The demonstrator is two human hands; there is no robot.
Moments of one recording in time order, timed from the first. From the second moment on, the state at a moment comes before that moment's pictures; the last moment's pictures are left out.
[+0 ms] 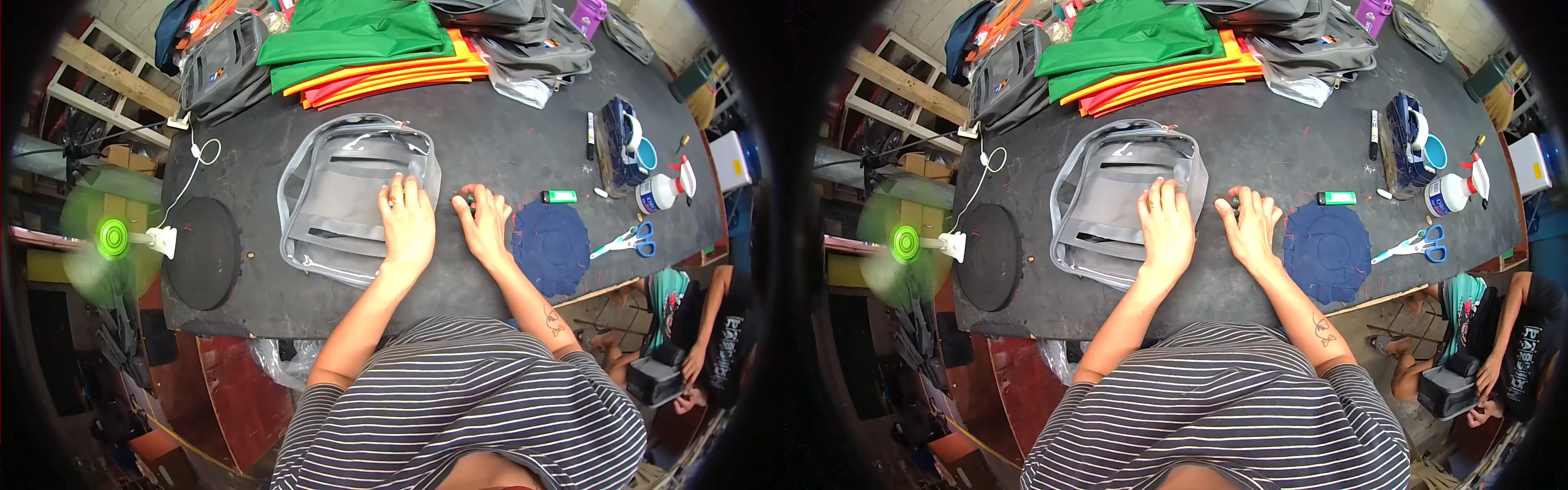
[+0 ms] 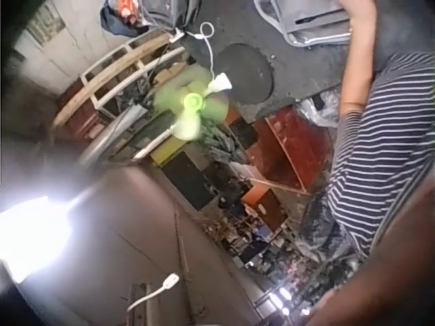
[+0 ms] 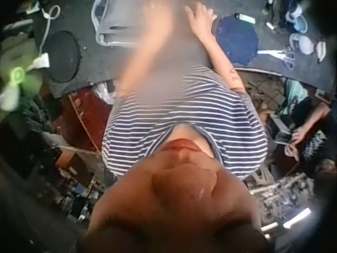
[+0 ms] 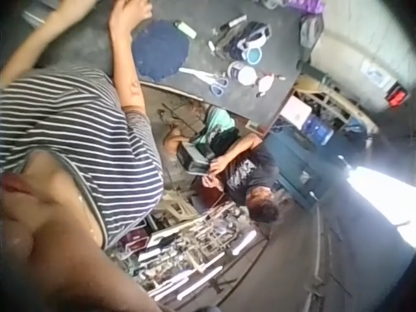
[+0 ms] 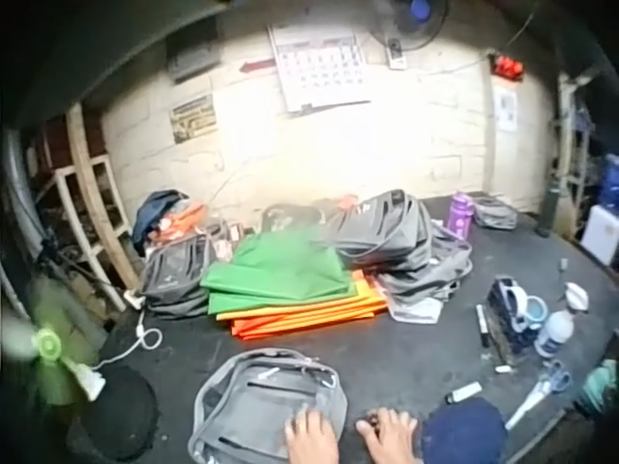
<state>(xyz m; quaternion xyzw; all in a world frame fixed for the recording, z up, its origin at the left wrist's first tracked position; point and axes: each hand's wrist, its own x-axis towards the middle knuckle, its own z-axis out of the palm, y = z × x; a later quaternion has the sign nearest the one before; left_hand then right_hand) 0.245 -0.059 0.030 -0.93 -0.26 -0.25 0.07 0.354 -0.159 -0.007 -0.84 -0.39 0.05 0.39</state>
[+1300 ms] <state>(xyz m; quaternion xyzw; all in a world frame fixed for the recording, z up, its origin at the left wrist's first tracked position) 0.229 -0.043 0.025 -0.91 -0.22 -0.30 -0.18 0.336 -0.155 0.001 -0.78 -0.51 -0.07 0.34</state>
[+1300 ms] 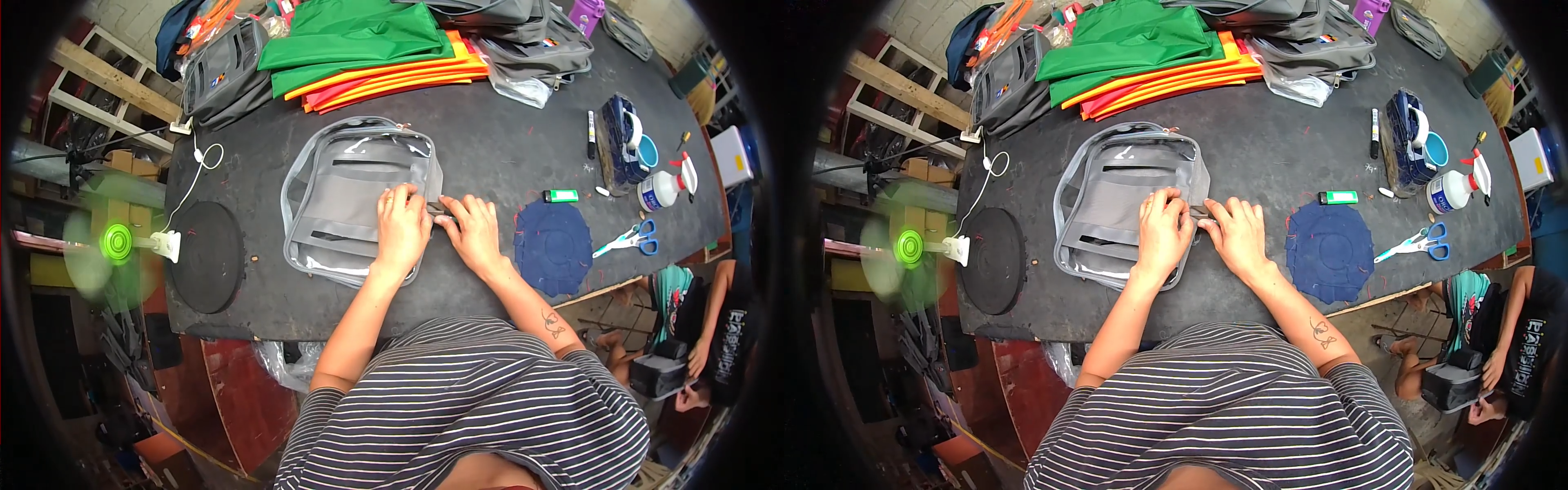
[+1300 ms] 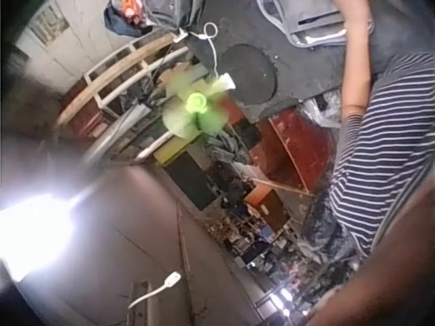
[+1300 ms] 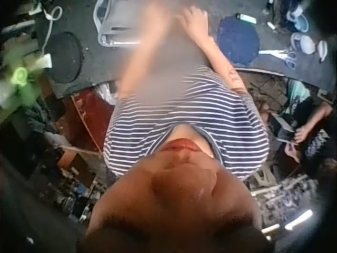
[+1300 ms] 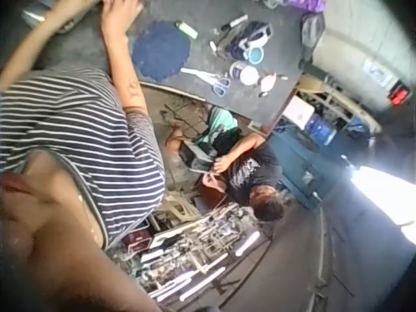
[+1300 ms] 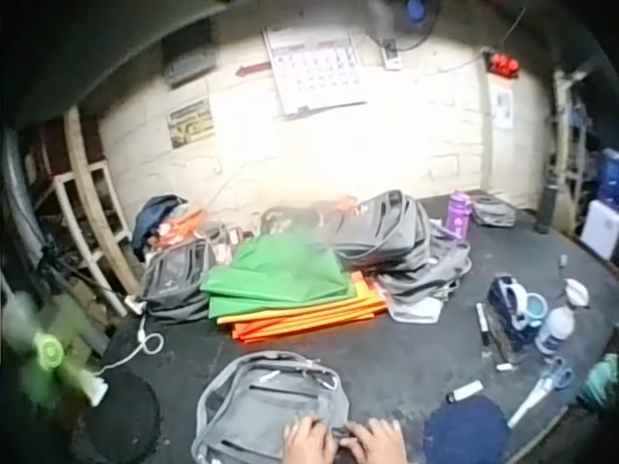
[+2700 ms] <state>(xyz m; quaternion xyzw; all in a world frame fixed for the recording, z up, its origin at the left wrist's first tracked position) 0.127 0.042 0.069 -0.82 -0.53 -0.13 -0.18 0.362 -0.165 0.009 -0.82 -0.45 -0.12 0.33</state>
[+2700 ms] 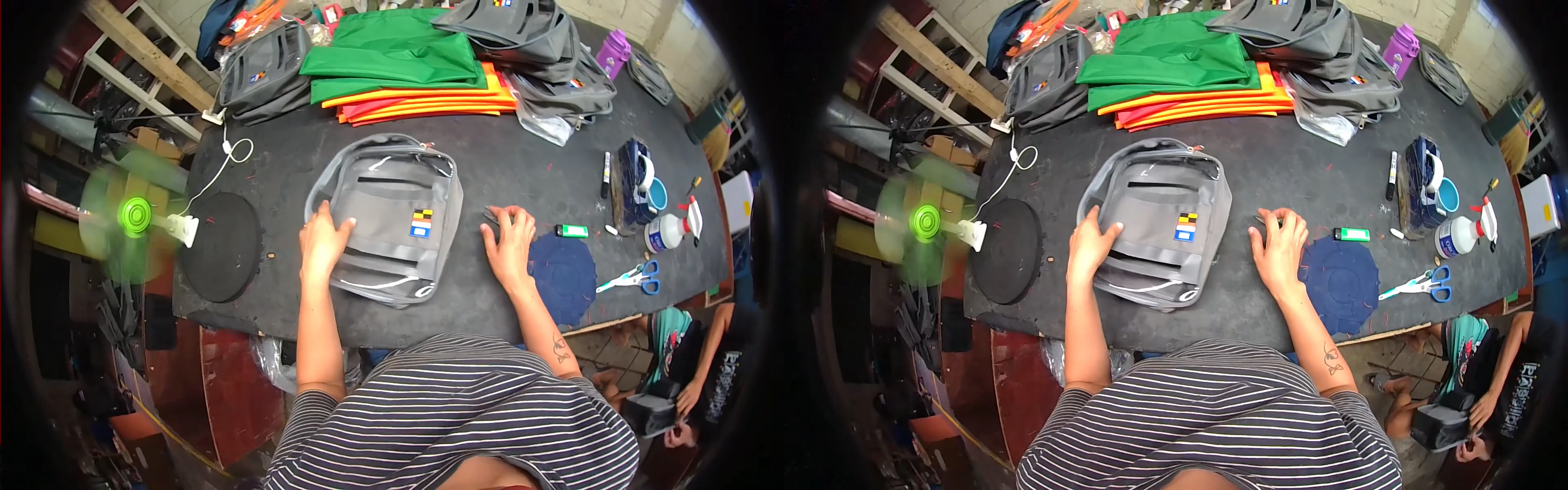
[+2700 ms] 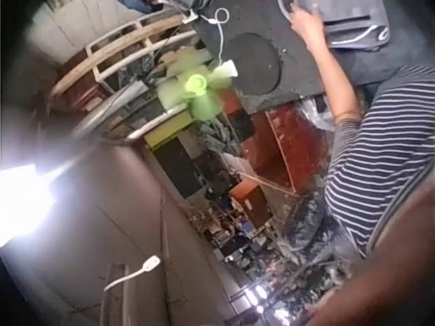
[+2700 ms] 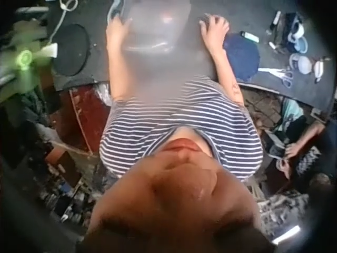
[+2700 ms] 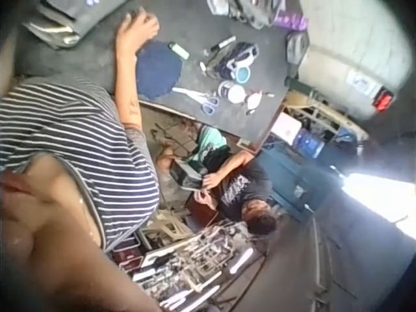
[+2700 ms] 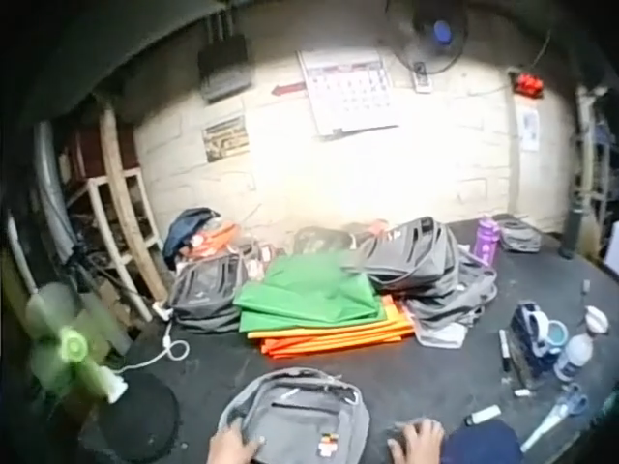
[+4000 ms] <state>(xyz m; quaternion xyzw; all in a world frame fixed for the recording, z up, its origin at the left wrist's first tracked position) 0.093 -0.004 0.171 -0.70 -0.01 -0.27 -0.67 0.370 -0.185 0.147 -0.59 -0.67 -0.07 0.44</state>
